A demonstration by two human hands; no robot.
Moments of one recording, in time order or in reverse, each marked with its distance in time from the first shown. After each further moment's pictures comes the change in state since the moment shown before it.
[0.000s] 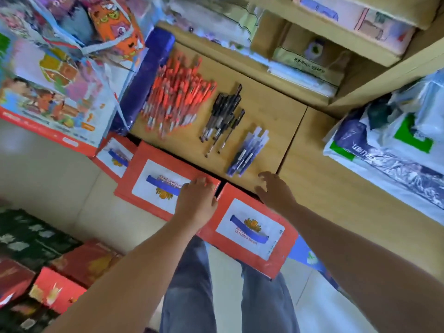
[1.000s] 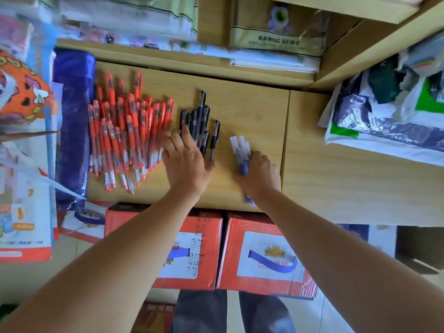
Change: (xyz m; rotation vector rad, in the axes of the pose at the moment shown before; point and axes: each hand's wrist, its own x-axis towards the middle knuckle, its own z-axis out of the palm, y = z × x) left_hand 0.177 -0.012 -0.041 0.055 0.275 0.004; right_hand 0.082 -0.061 -0.013 0.185 0.271 0.357
